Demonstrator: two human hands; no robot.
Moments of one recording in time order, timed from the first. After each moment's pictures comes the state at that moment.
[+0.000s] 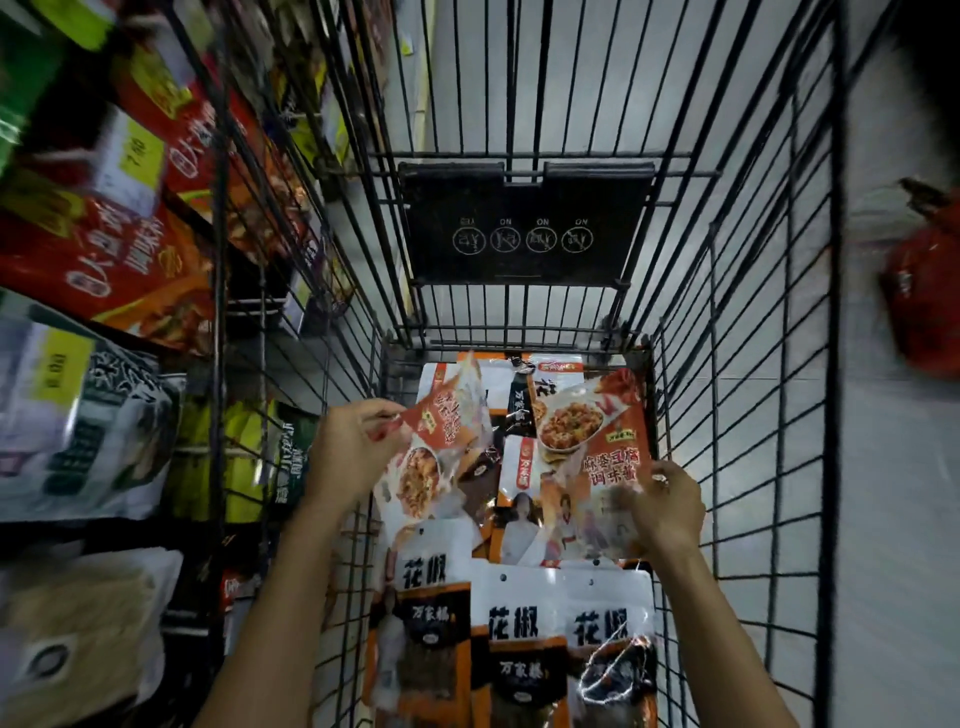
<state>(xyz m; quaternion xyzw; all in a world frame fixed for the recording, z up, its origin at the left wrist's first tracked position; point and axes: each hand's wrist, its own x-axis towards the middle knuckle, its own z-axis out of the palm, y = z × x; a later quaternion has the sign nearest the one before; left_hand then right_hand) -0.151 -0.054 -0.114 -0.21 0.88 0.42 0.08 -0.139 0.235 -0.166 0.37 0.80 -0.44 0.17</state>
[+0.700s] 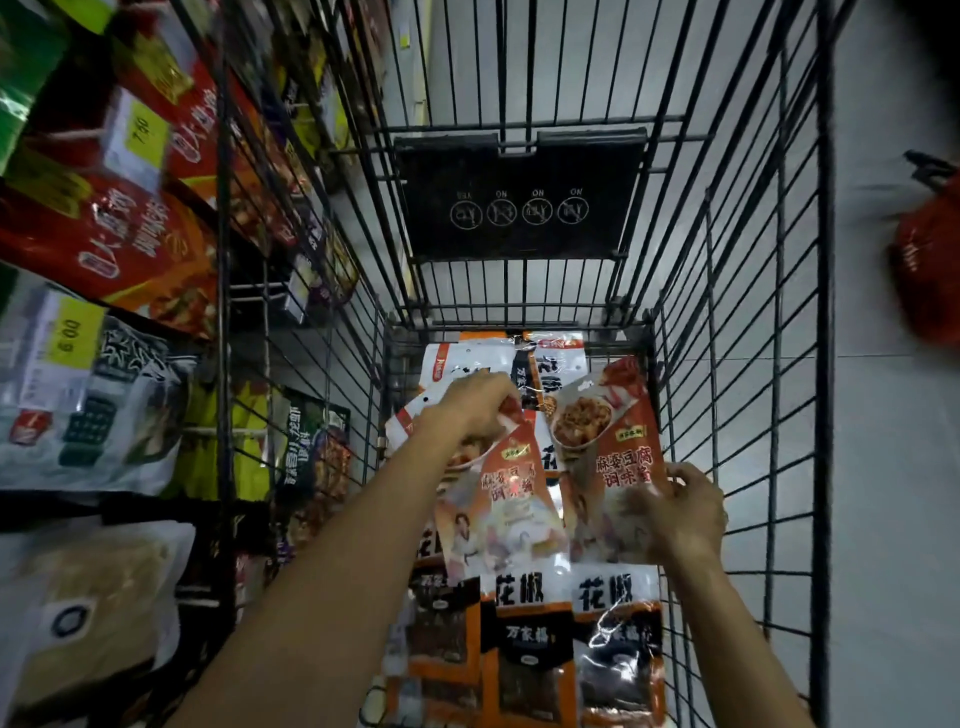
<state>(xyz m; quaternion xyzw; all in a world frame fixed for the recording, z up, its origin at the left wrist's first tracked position) -0.204 0.029 -0.165 0.09 0.92 0.17 0.34 -0.098 0.246 -0.159 0.39 0.79 -0.45 0.14</state>
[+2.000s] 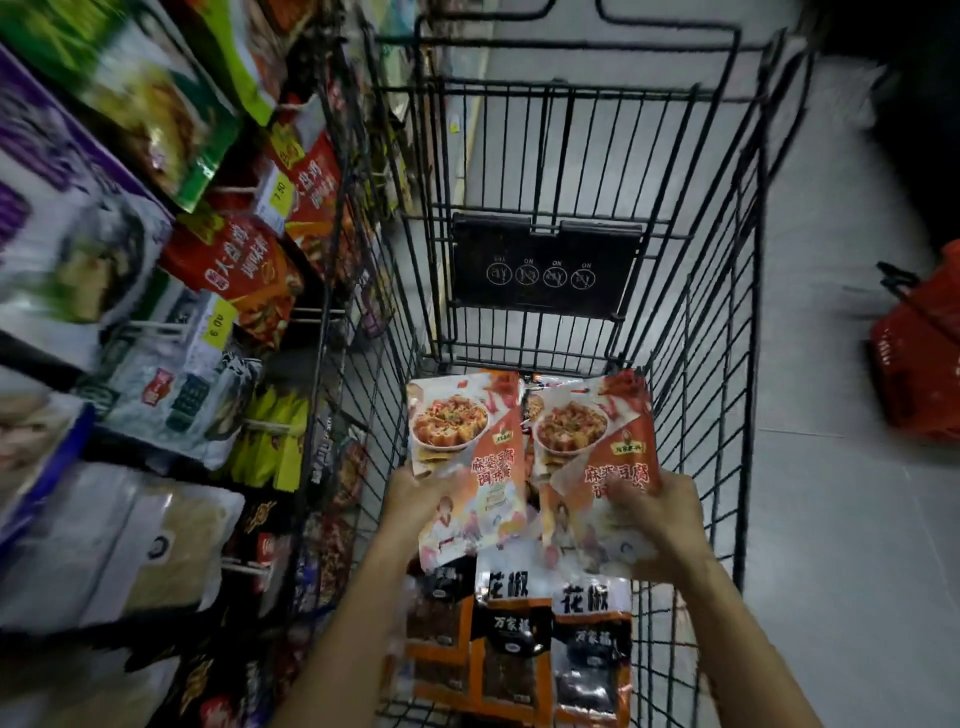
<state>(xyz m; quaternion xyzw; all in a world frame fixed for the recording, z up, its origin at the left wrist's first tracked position) -0.062 -0.008 -0.119 -0.38 0.68 0.61 0.11 -0.095 0.246 -0.067 0.21 0.78 -0.55 0.21</state>
